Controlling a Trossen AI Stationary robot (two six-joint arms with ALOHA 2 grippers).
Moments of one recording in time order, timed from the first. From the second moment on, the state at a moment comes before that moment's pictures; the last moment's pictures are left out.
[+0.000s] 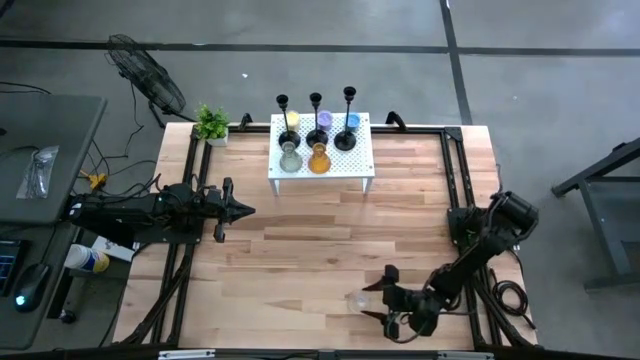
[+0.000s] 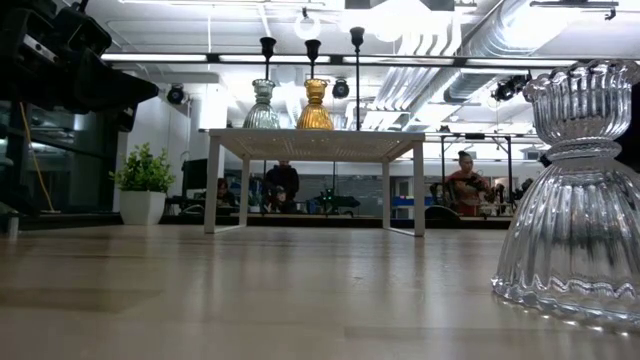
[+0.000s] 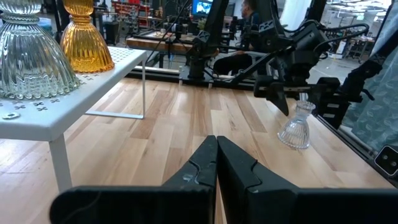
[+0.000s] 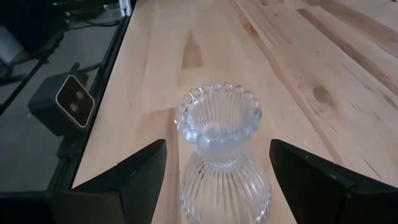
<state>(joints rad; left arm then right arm) 0.00 0.06 0.01 0.01 0.01 -0.11 0.89 1.82 0.74 0.45 0.79 0.68</state>
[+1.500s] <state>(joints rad) 0.00 0.06 0.01 0.01 0.01 -0.11 0.85 1.91 0.74 0.61 0.79 0.65</state>
